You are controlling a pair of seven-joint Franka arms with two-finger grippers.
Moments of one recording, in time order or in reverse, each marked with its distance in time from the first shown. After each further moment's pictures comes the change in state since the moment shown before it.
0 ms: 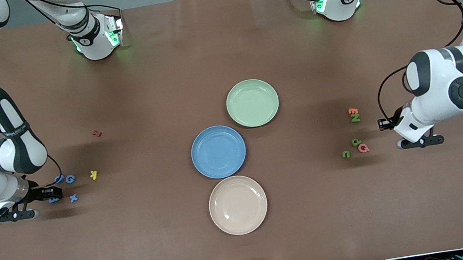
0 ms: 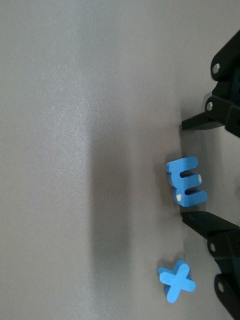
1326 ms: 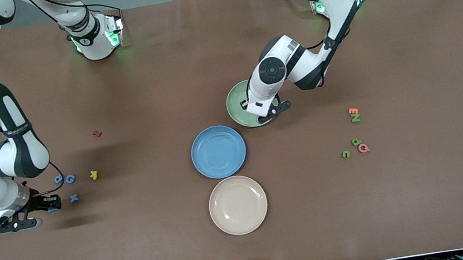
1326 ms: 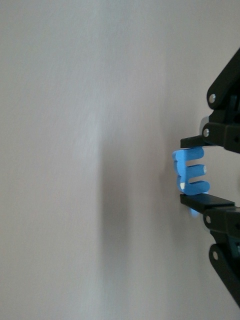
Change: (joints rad) left arm -0.422 0.176 -0.292 -0.061 0.000 0.228 -1.103; right arm 0.103 -0.057 0.010 0.096 0.000 -0.119 0.057
